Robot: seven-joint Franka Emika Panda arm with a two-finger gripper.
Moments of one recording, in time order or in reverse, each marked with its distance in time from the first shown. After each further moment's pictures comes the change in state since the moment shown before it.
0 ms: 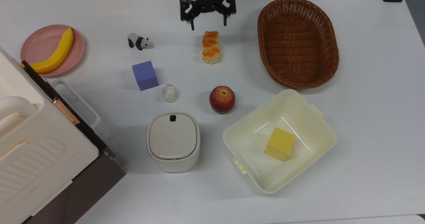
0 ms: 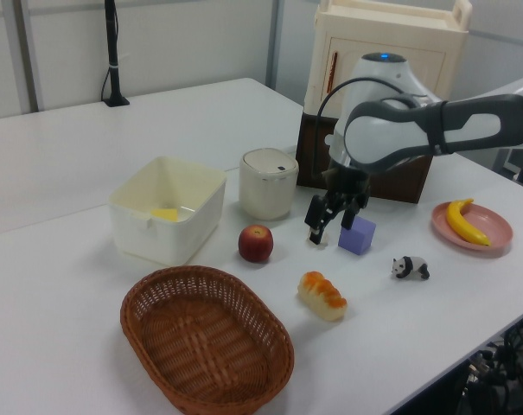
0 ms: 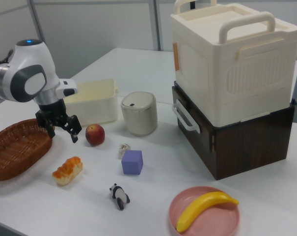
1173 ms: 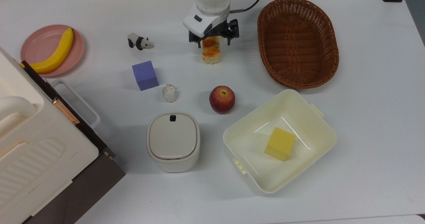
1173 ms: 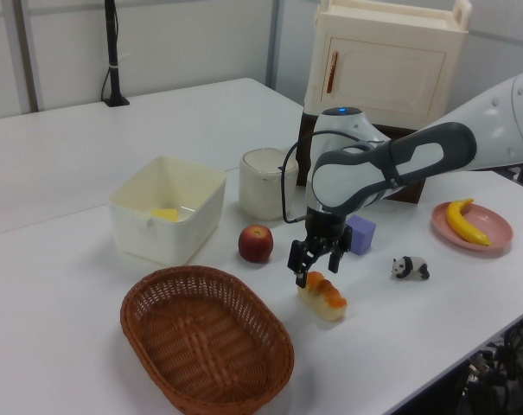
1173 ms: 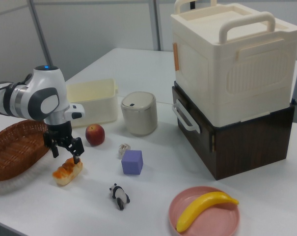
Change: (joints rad) arm 0.036 0.202 -0.003 0.003 0.001 0.056 0.081
